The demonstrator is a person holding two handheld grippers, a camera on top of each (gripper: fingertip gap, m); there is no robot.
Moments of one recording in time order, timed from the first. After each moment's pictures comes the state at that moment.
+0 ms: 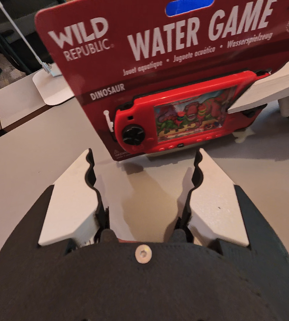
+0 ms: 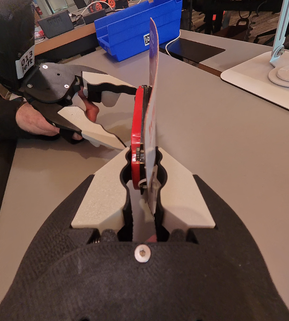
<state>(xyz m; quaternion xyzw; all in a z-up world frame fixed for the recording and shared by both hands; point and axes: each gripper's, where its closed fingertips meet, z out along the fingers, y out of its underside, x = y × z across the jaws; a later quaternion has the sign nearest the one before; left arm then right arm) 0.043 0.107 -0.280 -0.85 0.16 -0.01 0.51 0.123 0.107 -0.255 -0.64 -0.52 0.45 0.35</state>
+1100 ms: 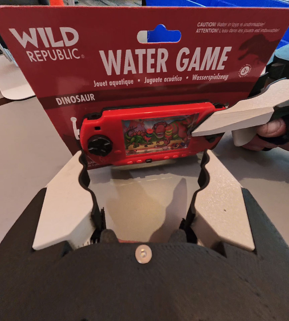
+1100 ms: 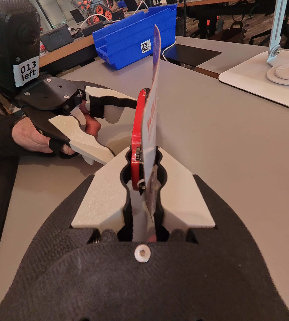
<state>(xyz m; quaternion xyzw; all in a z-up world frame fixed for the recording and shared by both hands) 0.077 0.110 -0.273 -0.85 0.12 -0.11 0.51 0.117 0.107 -0.252 -0.65 -0.49 0.46 0.36</state>
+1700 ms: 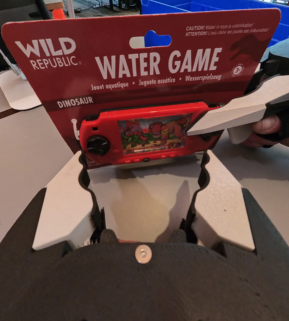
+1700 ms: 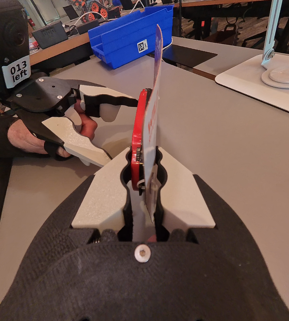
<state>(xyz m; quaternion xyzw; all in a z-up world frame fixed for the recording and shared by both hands) 0.077 0.107 -0.268 -0.83 0.14 -0.10 0.53 0.115 0.107 -0.251 -0.65 -0.49 0.45 0.37</state>
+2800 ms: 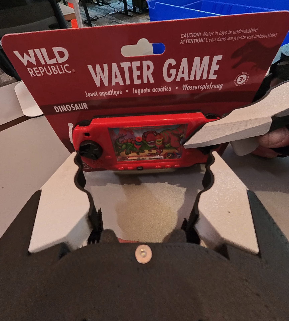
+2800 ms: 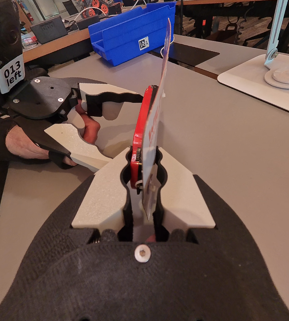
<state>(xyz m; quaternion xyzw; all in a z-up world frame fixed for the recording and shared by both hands) 0.084 0.118 -0.268 -0.83 0.13 -0.05 0.54 0.112 0.105 -0.255 -0.65 -0.50 0.44 0.37</state>
